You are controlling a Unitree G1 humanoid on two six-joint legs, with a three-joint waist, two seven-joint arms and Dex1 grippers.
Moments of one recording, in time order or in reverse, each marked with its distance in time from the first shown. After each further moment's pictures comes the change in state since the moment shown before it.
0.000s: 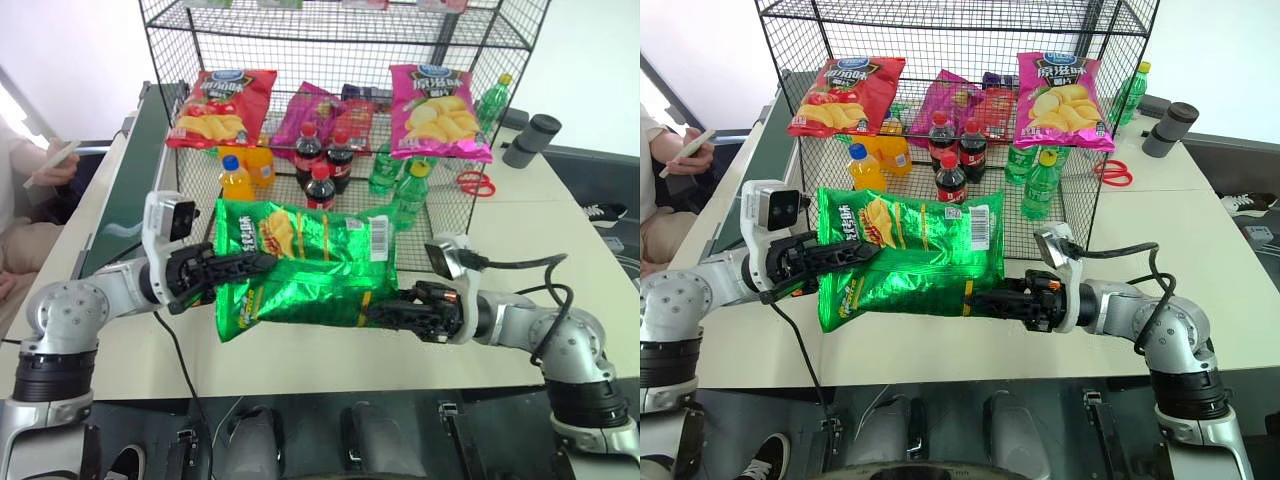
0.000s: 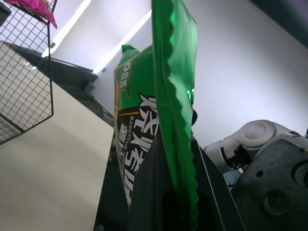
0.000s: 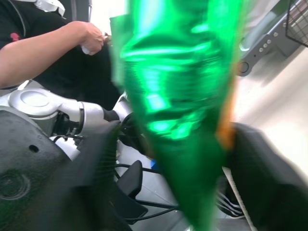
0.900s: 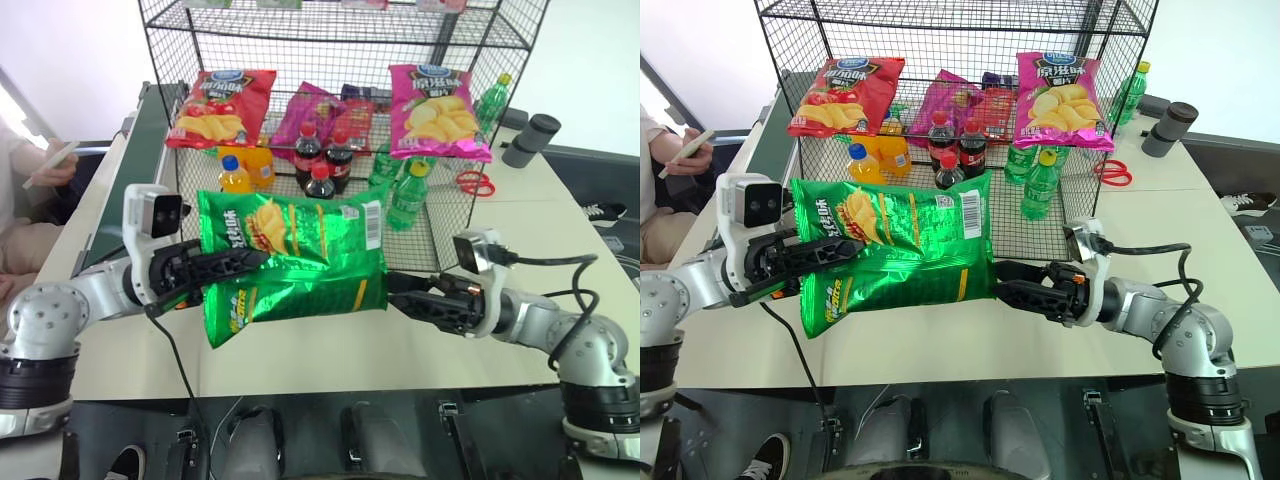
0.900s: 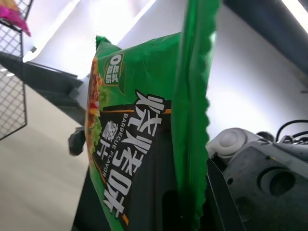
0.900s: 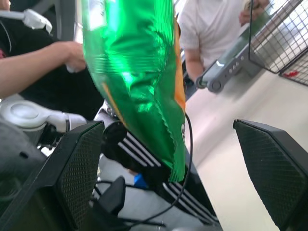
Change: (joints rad) left arm 0.000 0.074 -0.007 -0.027 -0.235 0.000 0.079; right arm 0.043 0.002 -0.098 0.037 -0.040 -0.040 0.038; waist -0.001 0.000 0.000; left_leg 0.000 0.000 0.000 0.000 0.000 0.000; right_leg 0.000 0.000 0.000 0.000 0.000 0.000
